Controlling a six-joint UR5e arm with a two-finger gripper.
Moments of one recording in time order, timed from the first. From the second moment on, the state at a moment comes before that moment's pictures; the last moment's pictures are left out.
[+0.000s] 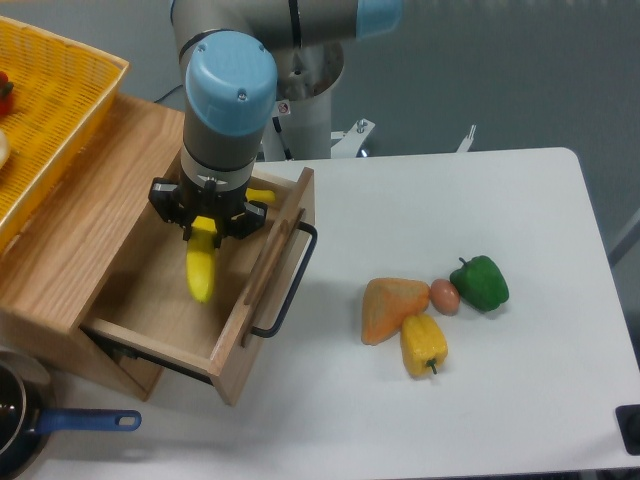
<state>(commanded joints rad) 2.26 -1.82 -1.35 -1.62 1.30 0.35</state>
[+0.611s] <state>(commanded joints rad) 2.25 -1.82 -1.35 -1.62 1.30 0.35</state>
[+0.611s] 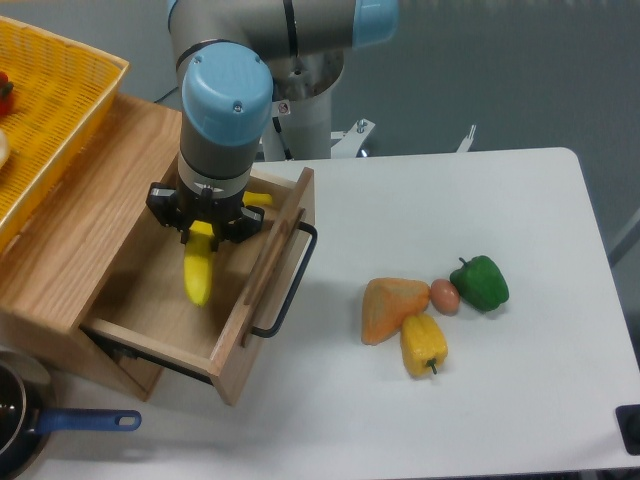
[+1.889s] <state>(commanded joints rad) 2.24 -1.83 -1.36 -1.62 1.31 0.35</state>
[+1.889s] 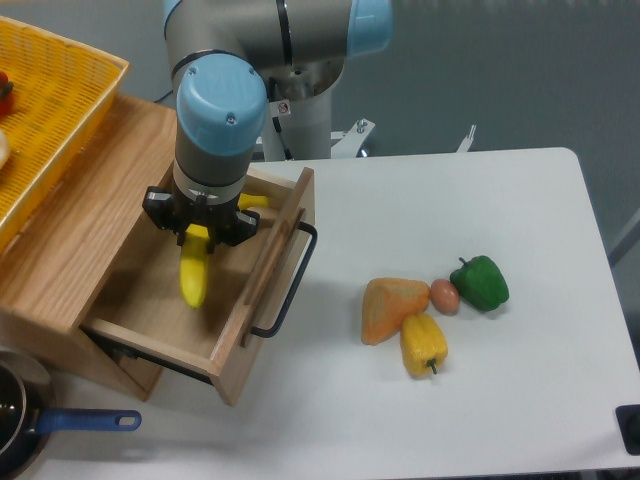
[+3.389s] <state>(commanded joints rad) 2.24 -1.82 -1.36 -1.60 1.30 0.36</state>
